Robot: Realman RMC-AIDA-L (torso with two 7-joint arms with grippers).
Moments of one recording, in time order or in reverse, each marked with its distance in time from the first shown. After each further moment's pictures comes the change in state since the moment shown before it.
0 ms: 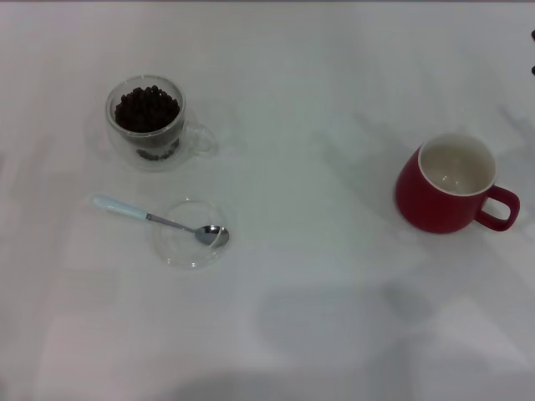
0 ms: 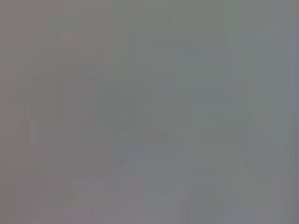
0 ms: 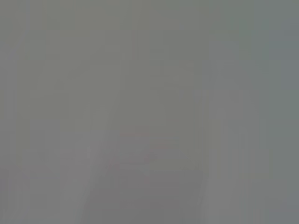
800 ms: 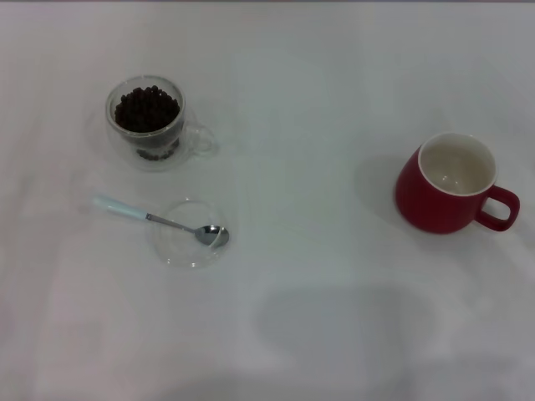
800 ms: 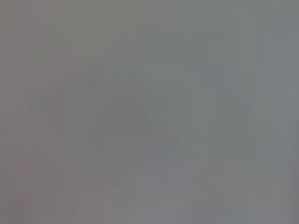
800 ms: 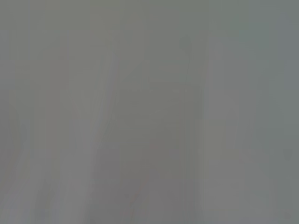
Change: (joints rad) left arm 0.128 -0.002 0.000 0.047 0.005 0.115 -0.003; right arm -0.097 -0.004 -0.021 0.235 -0.100 -0.071 0.176
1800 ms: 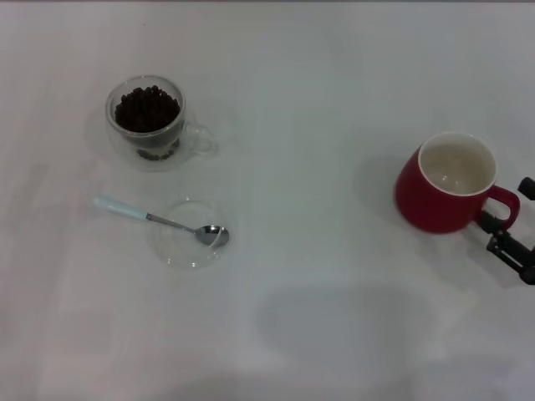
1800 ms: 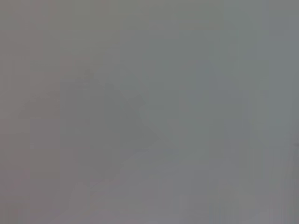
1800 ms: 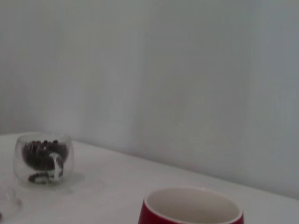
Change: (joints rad) left arm -0.024 0.000 -0.005 0.013 -0.003 -0.007 0.035; right arm -0.011 0.004 -0.003 -0.031 -0.208 0.246 -0.059
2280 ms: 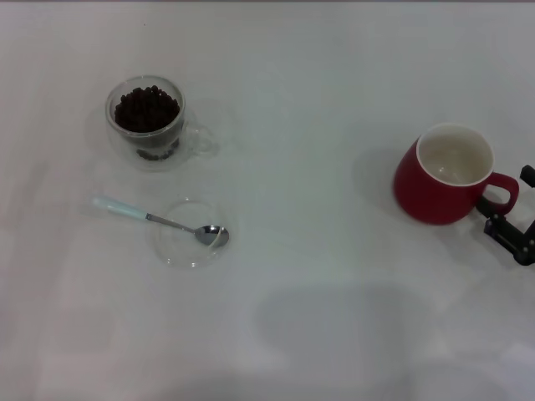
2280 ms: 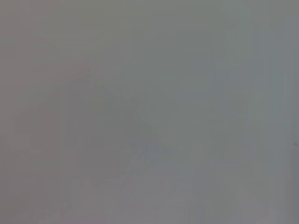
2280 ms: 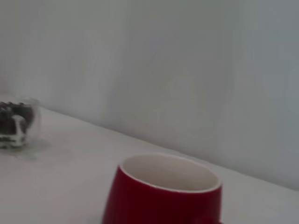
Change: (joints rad) left arm -0.006 0.003 0.005 -0.008 0.002 -0.001 0.002; right arm 0.010 0.000 0.061 -0.076 0.011 0.162 -0.105
